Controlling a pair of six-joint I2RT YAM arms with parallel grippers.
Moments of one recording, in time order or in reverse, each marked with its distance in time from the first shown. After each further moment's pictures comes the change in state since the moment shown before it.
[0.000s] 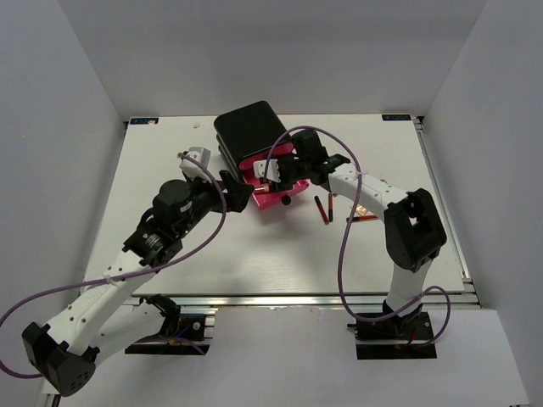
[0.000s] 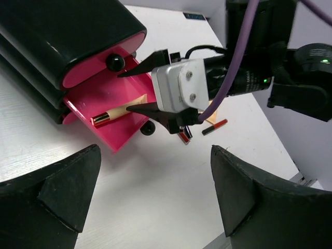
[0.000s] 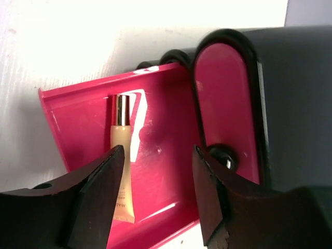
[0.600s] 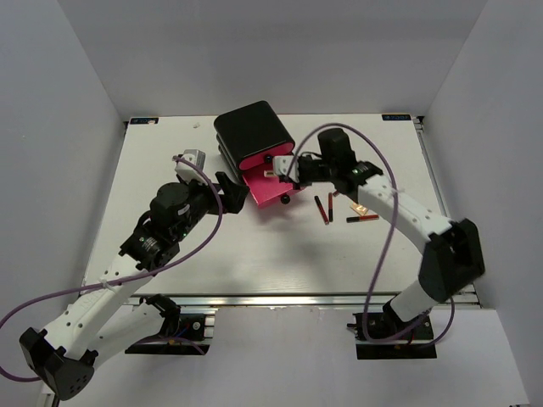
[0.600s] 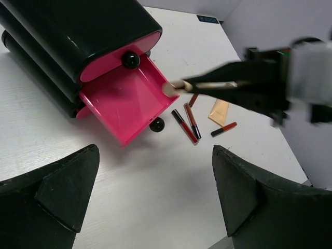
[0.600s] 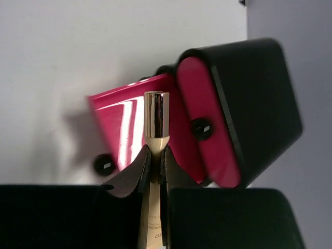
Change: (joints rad) left arm 0.000 -0.016 -0.003 -0.044 -0.057 -0.005; right arm -0.037 -0.365 -0.239 0.022 -0.076 0.170
